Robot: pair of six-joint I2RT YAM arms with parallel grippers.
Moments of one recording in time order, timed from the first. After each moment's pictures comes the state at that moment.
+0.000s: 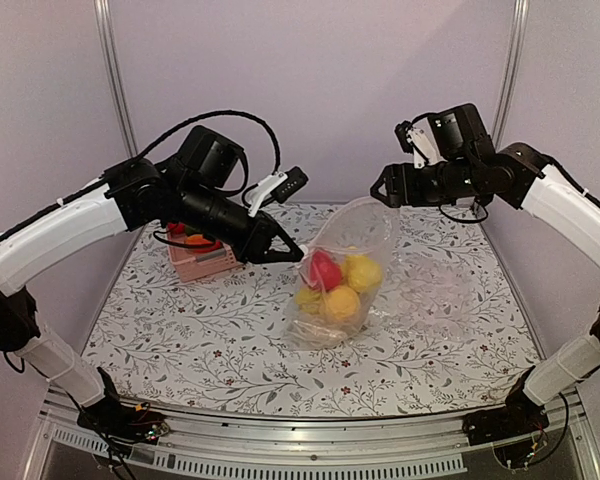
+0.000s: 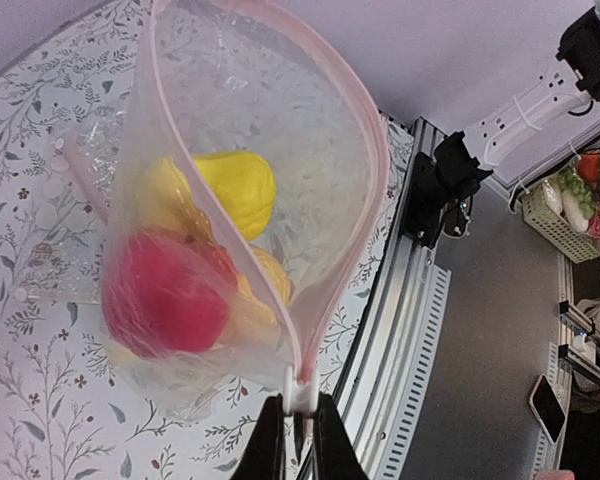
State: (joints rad) left arm -0.90 1.51 1.57 -0.77 0.44 -0.11; right arm 0.69 1.48 1.61 -0.74 0.07 0.36
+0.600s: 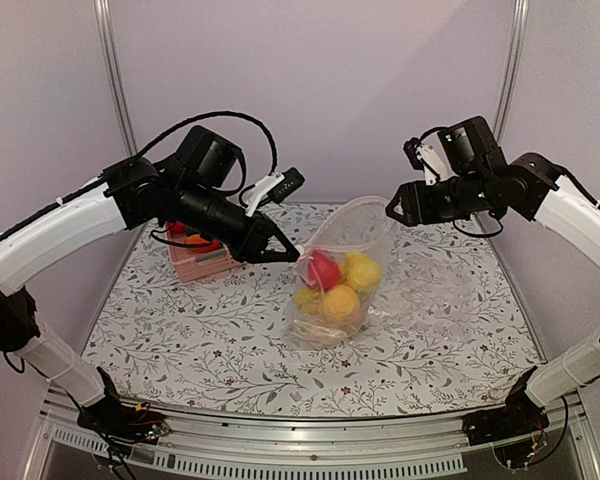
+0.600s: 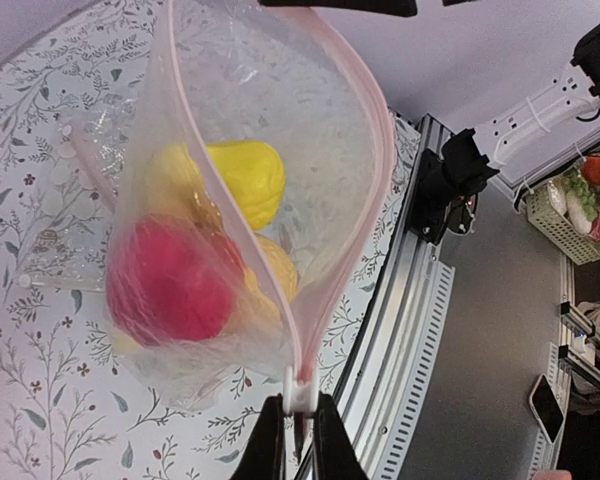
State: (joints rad) left arm -0.89 1.50 1.56 -0.79 0.44 -0.11; right arm 0.69 1.37 1.51 -0.82 0.03 0.33
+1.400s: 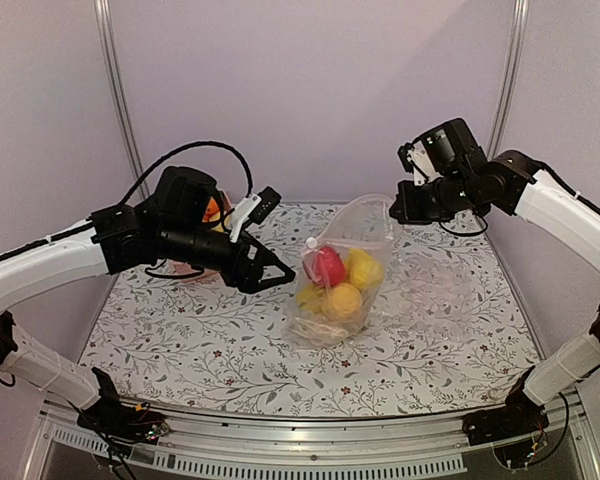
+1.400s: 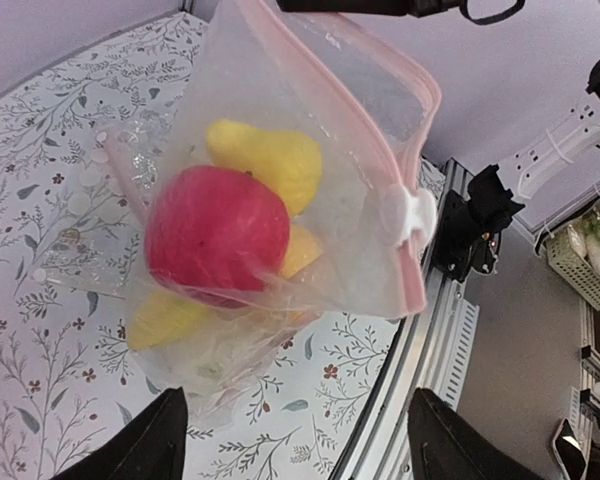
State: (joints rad) left arm -0.88 1.32 1.20 -0.47 0.35 -0.20; right arm 0.69 1.47 1.55 -0.82 0.08 0.44
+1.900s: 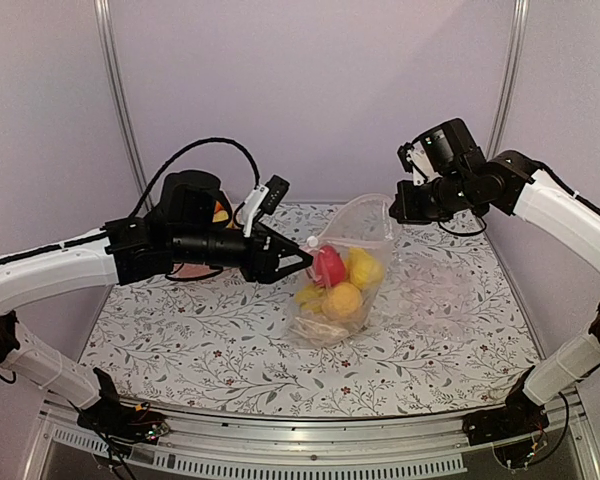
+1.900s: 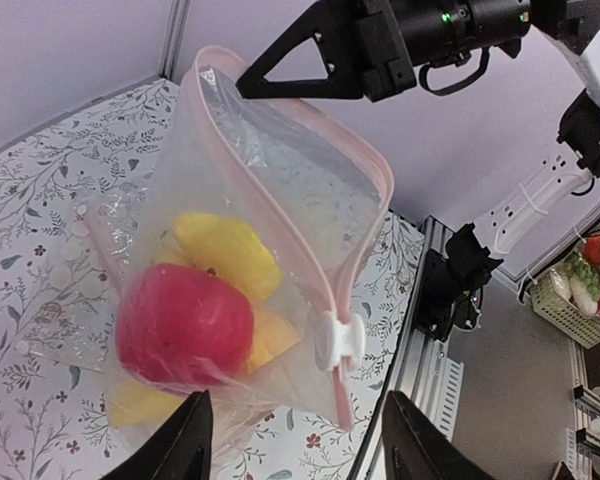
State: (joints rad) left arm -0.93 1.33 1.12 -0.16 0.33 -0.27; right arm 0.69 1.47 1.55 -0.82 0.09 0.44
